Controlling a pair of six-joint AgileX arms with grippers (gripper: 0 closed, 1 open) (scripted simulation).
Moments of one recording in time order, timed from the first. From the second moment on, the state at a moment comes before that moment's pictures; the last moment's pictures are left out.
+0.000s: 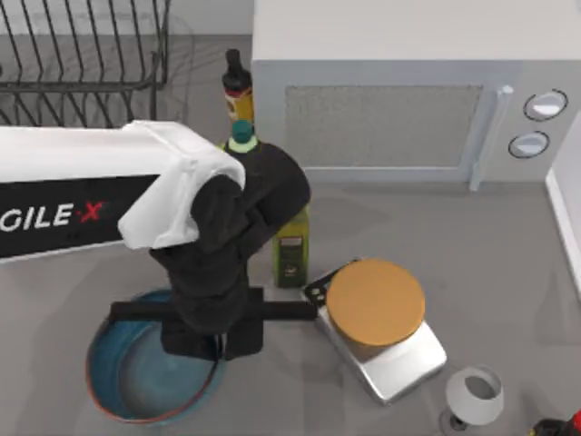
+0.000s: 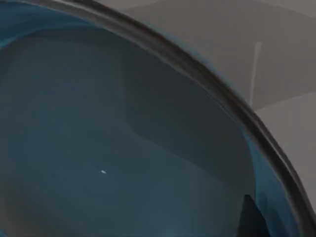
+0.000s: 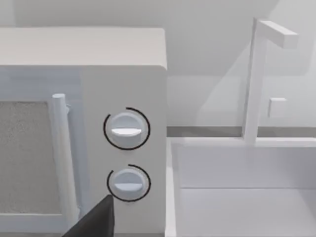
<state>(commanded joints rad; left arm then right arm) -0.74 1.77 1.11 -0.90 0.00 -0.72 0.00 0.00 0.00 0.00 0.00 0.00</state>
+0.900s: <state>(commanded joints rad) -0.74 1.67 1.69 -1.59 0.00 -0.72 0.00 0.00 0.00 0.00 0.00 0.00</state>
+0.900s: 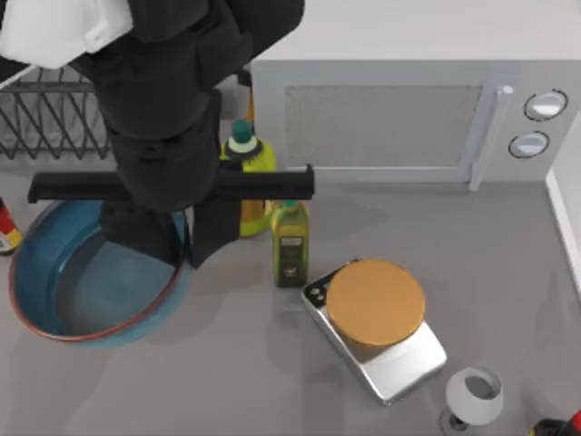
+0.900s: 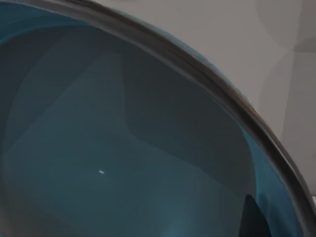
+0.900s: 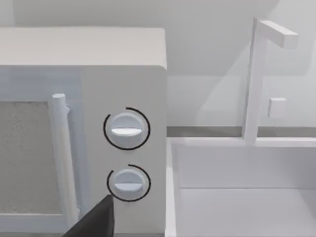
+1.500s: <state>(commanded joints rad) -0.49 1.46 1.52 -1.24 0.07 -0.51 0.00 0.00 0.00 0.00 0.00 0.00</state>
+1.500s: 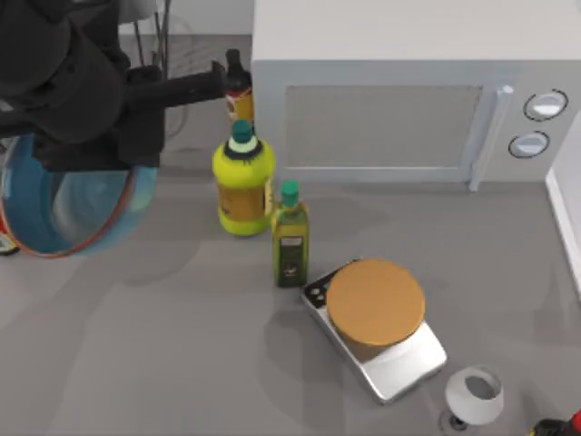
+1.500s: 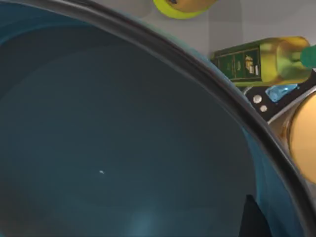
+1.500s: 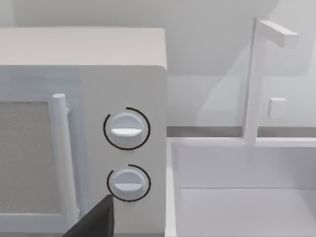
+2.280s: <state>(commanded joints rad) 0.08 0.99 1.20 -0.36 0.17 -0.07 0.00 0.00 0.00 0.00 0.00 0.00</state>
